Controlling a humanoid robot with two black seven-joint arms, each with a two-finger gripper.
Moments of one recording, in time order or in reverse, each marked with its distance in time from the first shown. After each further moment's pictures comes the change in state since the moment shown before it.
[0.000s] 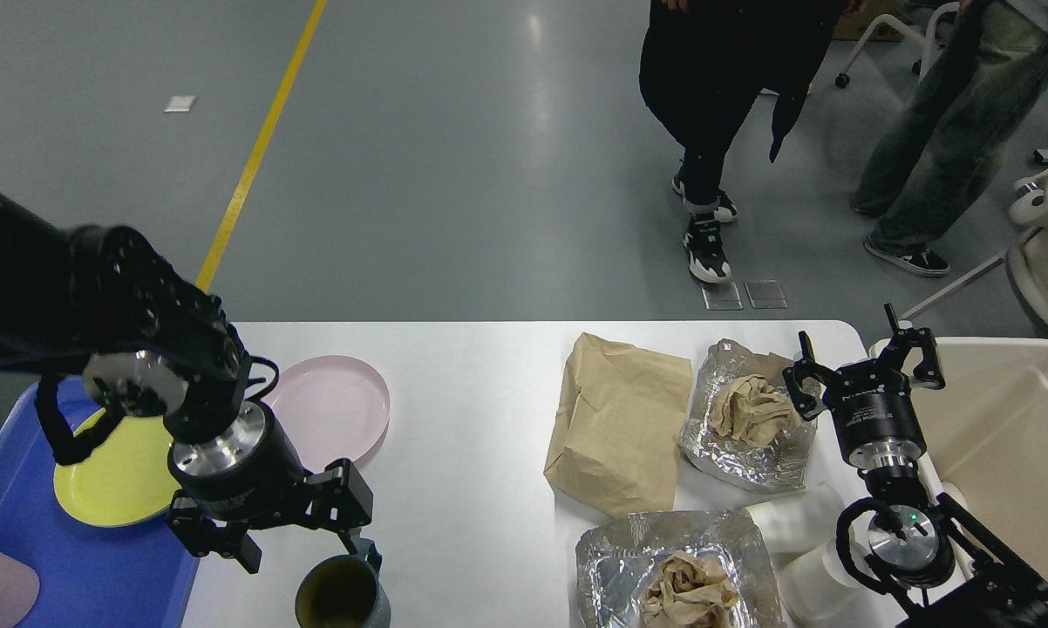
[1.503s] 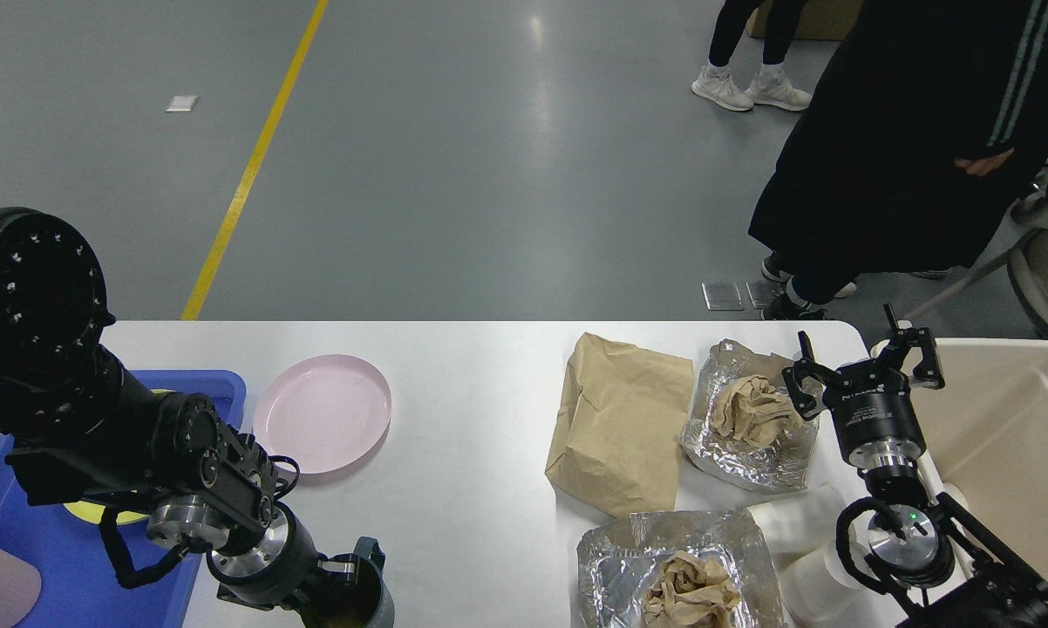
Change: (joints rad) left arm 0.405 -0.025 -0.072 0.161 0.133 0.349 0.019; right arm 0.000 0.000 0.000 0.000 0.000 0.000 0.000
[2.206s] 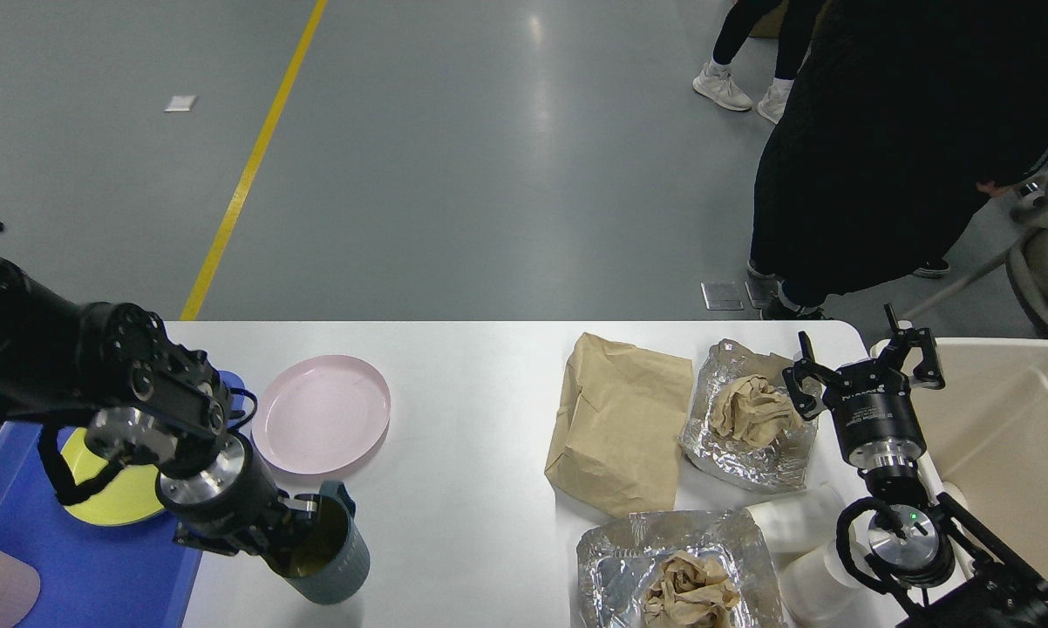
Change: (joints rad) left arm -0.270 0.130 0.062 -0.054 -0.002 -0.240 0.020; right arm 0.000 0.000 0.000 0.000 0.000 0.000 0.000
